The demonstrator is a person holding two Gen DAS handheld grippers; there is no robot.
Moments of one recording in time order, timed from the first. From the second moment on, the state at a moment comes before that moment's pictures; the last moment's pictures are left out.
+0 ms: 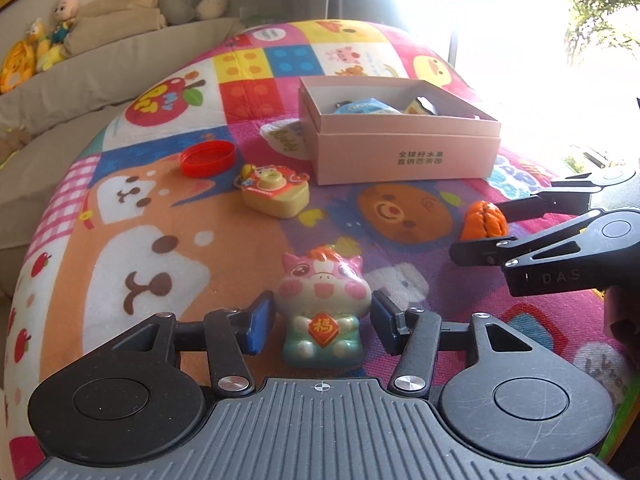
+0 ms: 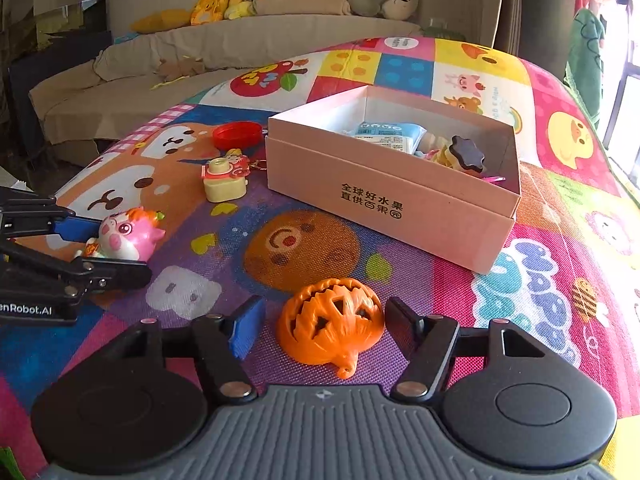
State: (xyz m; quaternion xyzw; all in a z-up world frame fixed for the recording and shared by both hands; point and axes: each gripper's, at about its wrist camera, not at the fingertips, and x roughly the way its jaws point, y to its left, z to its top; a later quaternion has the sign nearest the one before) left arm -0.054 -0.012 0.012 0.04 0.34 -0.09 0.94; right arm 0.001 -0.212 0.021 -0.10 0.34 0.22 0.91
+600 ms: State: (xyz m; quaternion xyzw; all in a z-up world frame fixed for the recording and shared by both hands) left arm -0.055 -0.020 0.027 0.05 0.31 -0.09 0.94; right arm -0.029 -0.228 0.046 -0.11 0.33 0.22 0.91
